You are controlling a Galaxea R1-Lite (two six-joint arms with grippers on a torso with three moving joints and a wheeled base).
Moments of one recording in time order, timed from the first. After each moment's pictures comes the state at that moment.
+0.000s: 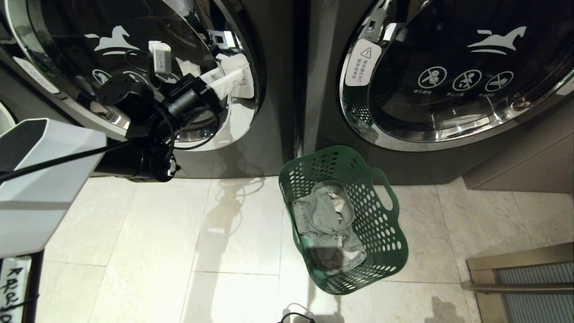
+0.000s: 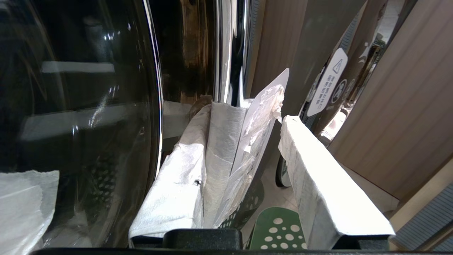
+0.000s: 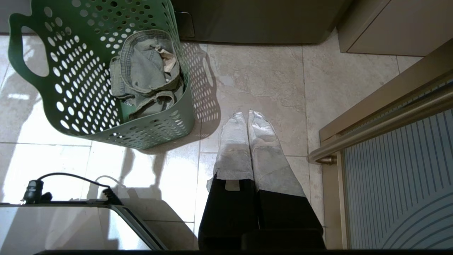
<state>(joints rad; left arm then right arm) -0.32 2.20 -1.62 -1.34 -0.84 -0.29 -0.01 0.00 0.00 0.00 -0.02 0.00</state>
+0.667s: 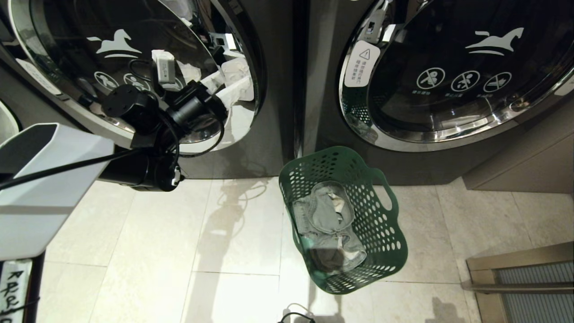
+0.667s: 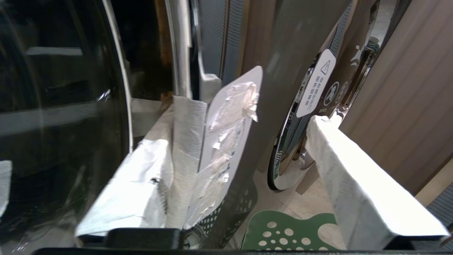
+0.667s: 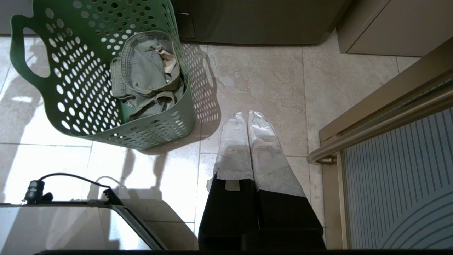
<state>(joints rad) -0.33 2.22 -1.55 -1.43 -0.81 -0.29 -0.01 0.00 0.00 0.00 -0.02 0.00</state>
